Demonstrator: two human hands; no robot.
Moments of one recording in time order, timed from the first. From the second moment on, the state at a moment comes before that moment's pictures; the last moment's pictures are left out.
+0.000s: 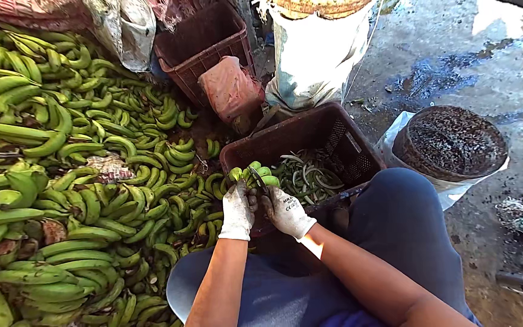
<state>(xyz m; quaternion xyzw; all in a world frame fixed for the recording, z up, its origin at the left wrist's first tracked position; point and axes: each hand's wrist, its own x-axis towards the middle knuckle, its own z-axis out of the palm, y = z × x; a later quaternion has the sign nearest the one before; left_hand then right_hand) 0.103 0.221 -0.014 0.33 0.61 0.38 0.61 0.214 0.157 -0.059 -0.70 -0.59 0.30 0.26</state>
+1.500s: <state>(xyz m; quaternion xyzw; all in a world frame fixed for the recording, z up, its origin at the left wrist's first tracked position) 0.106 0.216 -0.026 0.43 0.63 0.32 0.56 0.225 0.150 -0.038 -0.71 -0.55 0.39 0.18</state>
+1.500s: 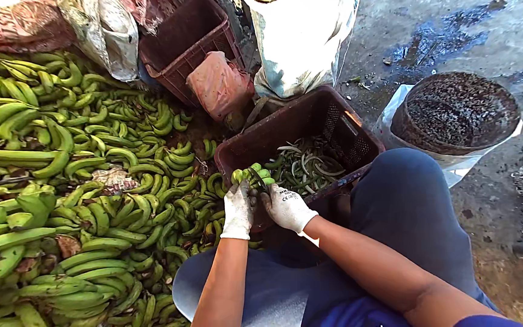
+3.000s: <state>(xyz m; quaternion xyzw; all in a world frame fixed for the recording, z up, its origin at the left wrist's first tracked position) 0.077 0.223 -0.010 0.62 0.60 0.20 0.47 0.240 0.145 -0.038 -0.67 -0.54 0.37 0.35</state>
